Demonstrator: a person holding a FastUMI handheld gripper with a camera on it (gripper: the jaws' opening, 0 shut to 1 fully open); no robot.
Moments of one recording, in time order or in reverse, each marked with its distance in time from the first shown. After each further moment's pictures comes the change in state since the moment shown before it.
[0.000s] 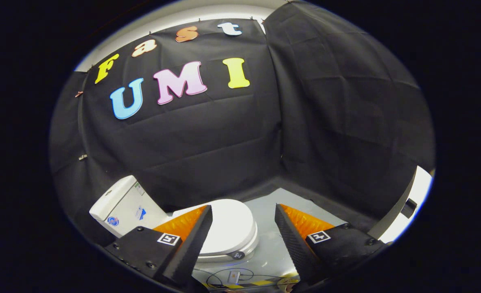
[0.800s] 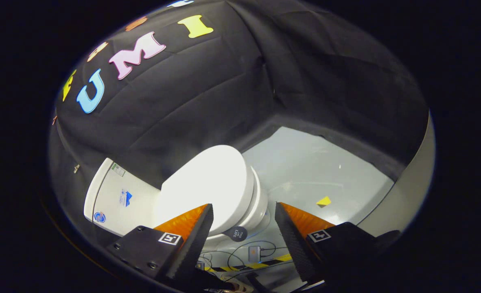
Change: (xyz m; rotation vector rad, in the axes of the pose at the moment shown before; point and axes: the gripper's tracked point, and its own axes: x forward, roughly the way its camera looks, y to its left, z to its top) arm 0.093 -0.038 -0.170 0.247 0.394 0.012
